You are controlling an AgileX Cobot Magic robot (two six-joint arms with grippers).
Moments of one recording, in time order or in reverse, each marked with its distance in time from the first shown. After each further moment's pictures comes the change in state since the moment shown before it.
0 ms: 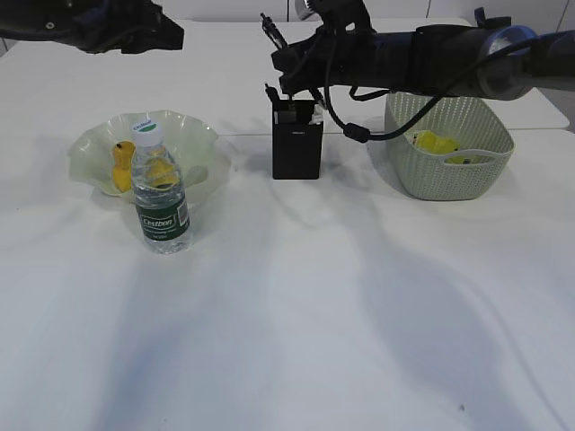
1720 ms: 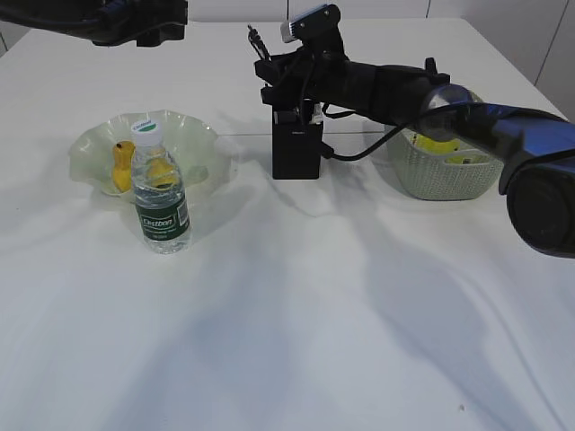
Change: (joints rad) left arm -0.127 0.000 0.000 0.687 -0.246 -0.738; right arm 0.000 0.372 -0.498 0.000 0.036 0.096
